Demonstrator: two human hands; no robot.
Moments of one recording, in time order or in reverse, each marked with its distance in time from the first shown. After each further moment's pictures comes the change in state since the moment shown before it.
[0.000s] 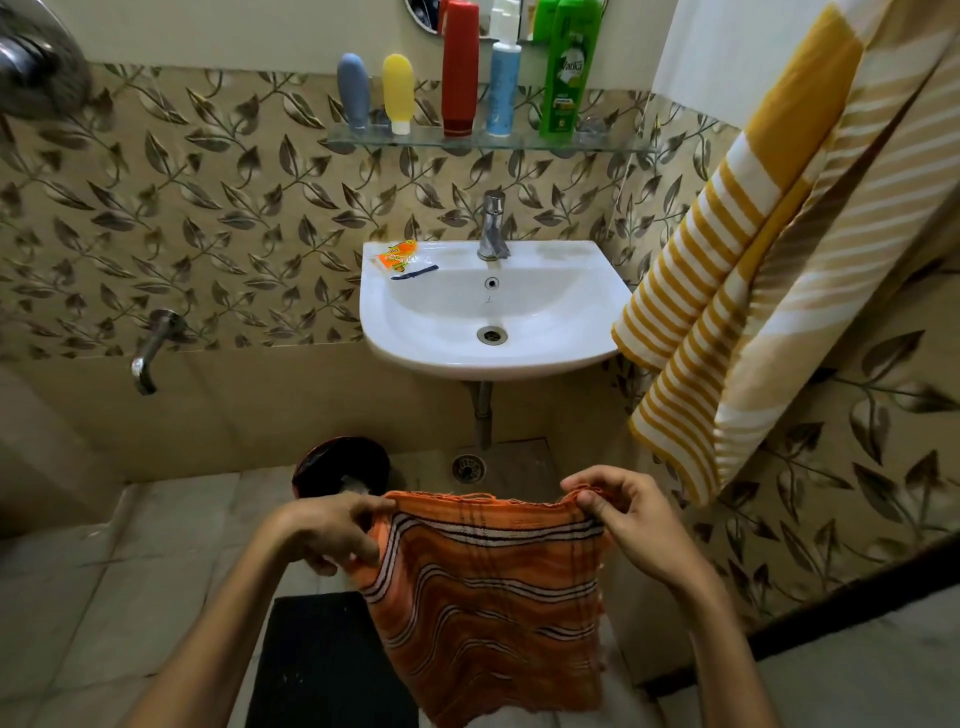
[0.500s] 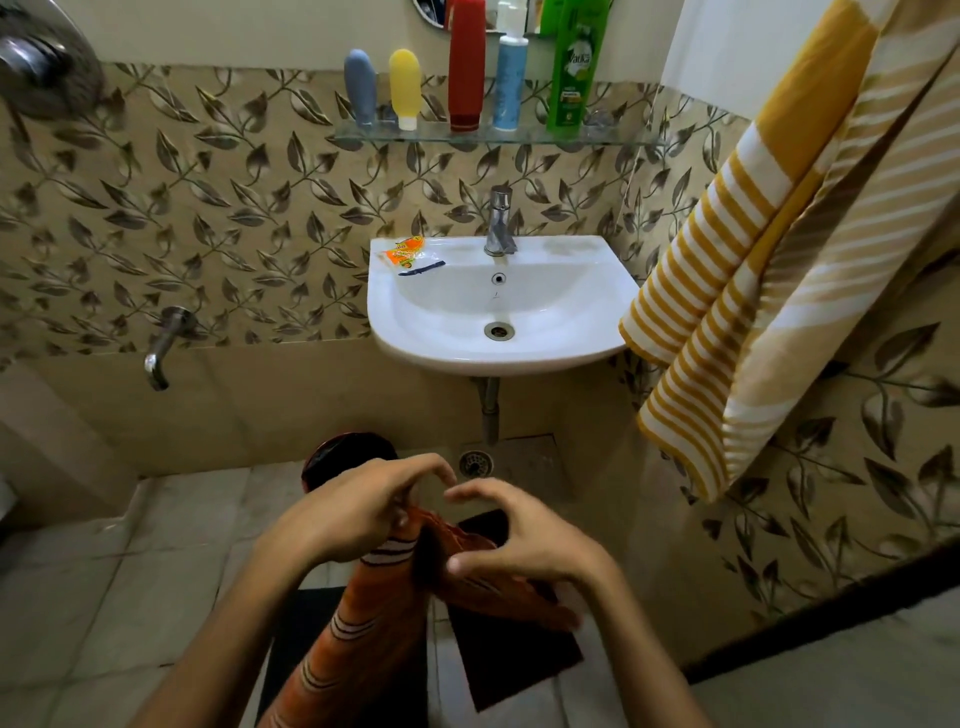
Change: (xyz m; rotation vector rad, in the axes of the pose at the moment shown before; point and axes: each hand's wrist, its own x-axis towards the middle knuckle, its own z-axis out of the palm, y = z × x) left_hand -0.048 0.030 0.014 0.355 0.411 0.580; right_hand 0.018 -0.009 0.081 -0.256 -0.500 0.017
